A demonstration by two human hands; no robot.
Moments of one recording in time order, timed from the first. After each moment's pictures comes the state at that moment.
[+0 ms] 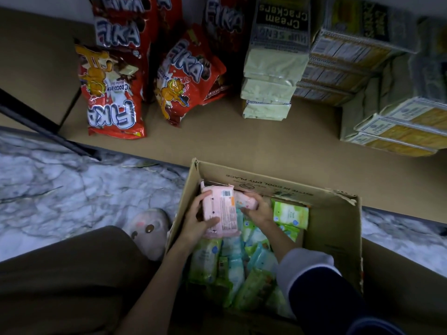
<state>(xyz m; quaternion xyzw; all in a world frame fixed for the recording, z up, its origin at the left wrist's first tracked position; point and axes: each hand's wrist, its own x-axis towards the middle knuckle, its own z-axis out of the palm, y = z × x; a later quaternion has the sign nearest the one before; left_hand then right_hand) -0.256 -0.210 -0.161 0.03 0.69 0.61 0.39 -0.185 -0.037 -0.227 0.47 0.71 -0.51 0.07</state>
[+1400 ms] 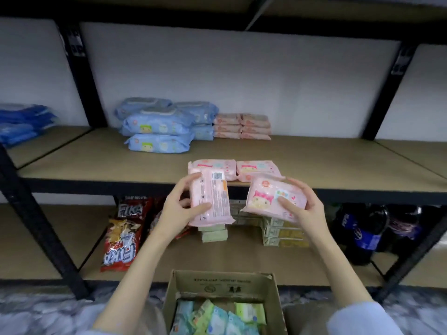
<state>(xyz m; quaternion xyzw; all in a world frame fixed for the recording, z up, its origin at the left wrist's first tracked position) -0.232 -0.192 0.257 0.40 0.64 0.64 0.13 -0.041 0.005 0.252 0.22 0.69 -0.55 -0.41</state>
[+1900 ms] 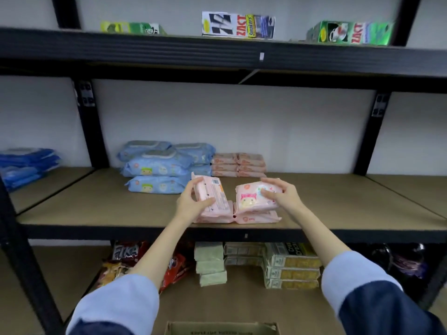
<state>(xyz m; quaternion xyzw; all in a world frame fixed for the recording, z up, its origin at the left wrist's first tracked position) -0.289 -0.108 0.313 0.34 0.70 0.62 0.08 -0.127 0.087 0.325 0.23 0.77 -0.50 -0.33</state>
